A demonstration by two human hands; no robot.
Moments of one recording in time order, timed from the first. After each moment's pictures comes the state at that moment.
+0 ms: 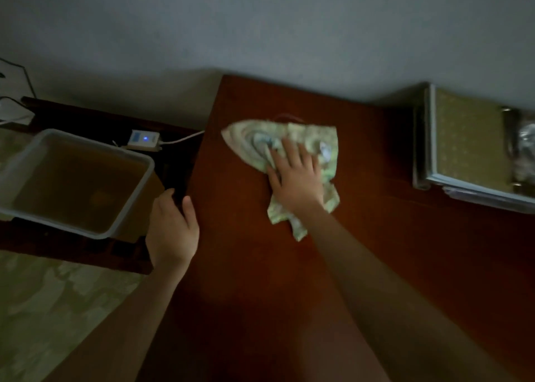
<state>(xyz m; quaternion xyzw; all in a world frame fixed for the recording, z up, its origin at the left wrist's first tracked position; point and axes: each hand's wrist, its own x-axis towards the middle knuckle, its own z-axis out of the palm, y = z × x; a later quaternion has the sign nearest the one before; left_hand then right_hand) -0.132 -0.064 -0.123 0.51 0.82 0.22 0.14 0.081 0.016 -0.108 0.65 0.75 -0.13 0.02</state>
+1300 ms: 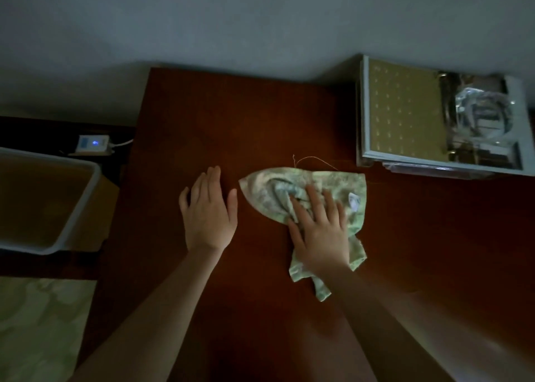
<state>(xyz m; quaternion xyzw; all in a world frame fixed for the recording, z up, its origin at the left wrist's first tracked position) 0.016 -0.051 -0.113 0.69 0.71 0.13 0.09 0.208 -0.108 -0.110 0.71 0.69 -0.13 0.04</state>
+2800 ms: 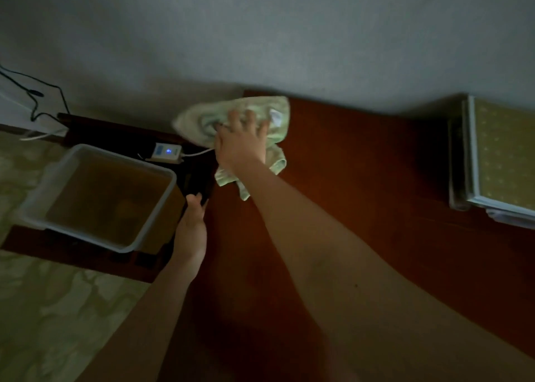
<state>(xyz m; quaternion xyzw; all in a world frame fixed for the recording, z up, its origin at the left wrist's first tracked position) -0.134 -0.037 -0.093 0.27 0.73 0.35 0.51 -0.058 0.118 -0.102 0.60 0.79 -0.13 0.01</state>
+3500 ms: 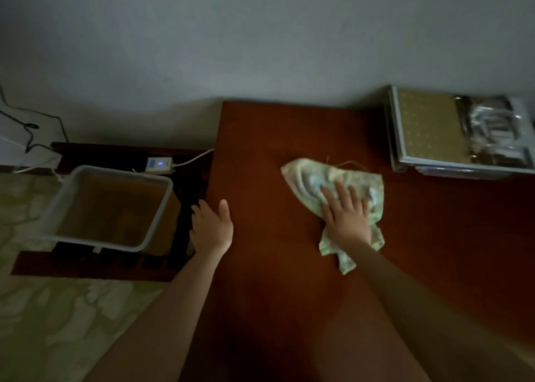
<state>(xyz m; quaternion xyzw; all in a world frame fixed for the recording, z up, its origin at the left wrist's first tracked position) -0.113 -0.063 -0.089 0.46 0.82 0.09 0.34 0.152 -0.087 -0.104 0.76 0.63 -0.17 0.02</state>
